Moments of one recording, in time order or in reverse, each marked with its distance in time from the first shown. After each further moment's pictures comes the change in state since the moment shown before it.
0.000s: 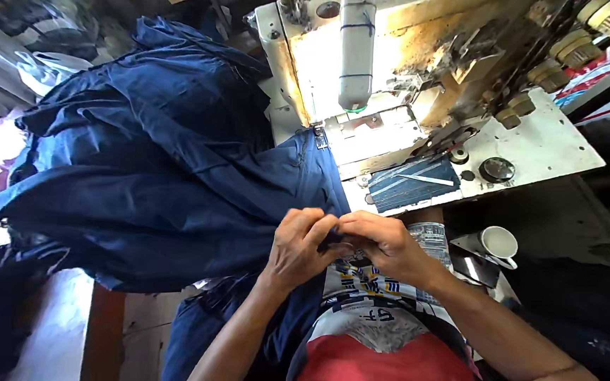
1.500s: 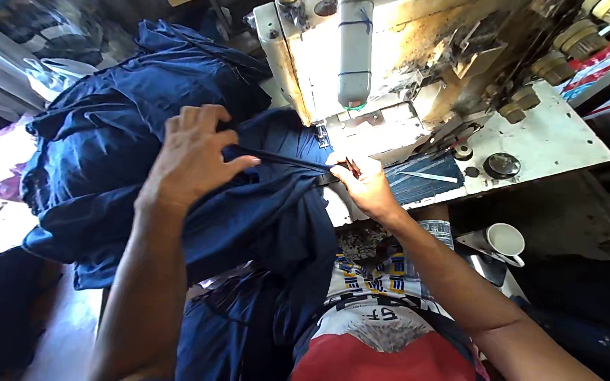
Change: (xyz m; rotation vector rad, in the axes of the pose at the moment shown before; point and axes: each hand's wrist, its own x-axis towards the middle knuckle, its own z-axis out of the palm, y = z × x) left_hand 0.112 -0.133 -0.134 0.415 -0.466 -0.087; right_hand 0.076 0.049 0.008 0.074 0.327 0.193
